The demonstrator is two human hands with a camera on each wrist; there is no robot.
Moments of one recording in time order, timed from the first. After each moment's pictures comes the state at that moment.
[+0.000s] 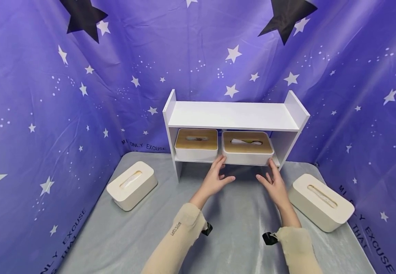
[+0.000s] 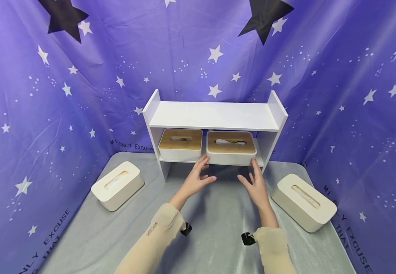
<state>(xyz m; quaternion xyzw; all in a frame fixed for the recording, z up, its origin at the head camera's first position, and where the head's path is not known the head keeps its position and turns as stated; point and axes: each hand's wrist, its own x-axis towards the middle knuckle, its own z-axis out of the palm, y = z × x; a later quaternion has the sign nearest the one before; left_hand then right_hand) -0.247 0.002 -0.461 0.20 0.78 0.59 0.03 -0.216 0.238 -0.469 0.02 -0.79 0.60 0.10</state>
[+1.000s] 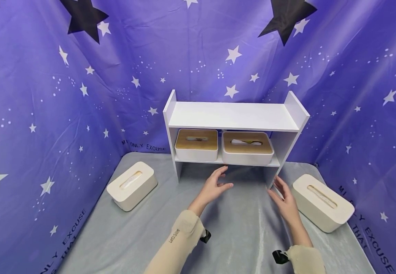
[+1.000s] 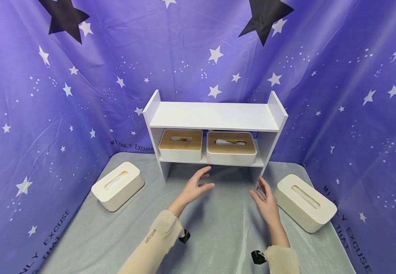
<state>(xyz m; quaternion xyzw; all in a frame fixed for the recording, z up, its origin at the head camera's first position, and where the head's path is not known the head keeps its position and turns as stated) -0.232 -0.003 -0.480 0.20 0.78 0.60 0.03 -0.179 0.263 -0.512 0.04 -0.79 0.59 0.17</state>
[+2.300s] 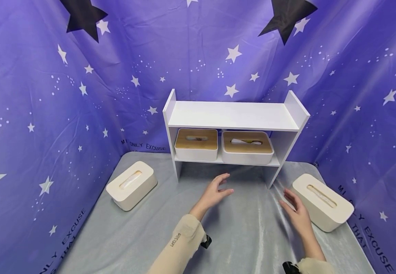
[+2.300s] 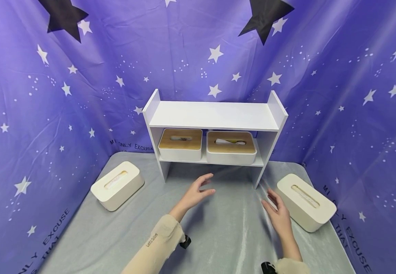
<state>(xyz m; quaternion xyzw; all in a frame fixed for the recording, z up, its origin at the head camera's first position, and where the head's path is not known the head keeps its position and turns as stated) -0.226 0.000 -0.502 0.20 0.76 0.62 0.07 -0.154 0.298 -0.539 0.03 -0.80 0.57 0.19</state>
